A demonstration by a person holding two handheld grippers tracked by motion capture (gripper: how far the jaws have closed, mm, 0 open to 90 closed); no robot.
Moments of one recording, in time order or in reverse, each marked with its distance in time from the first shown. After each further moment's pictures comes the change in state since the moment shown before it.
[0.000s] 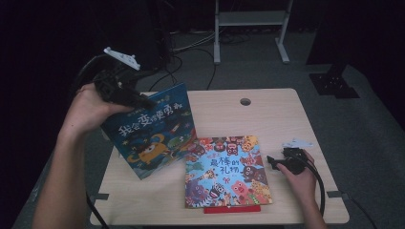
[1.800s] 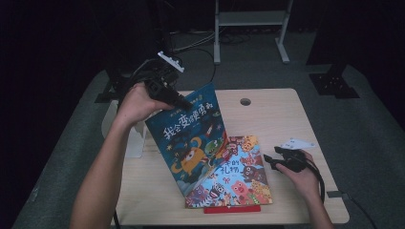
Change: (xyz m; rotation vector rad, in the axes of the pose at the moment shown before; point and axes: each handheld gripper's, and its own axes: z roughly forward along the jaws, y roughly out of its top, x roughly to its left) left arm 0.010 0.055 0.098 0.015 -0.159 0.016; right arm 0.017 0.012 -0.024 -0.097 0.101 -0.065
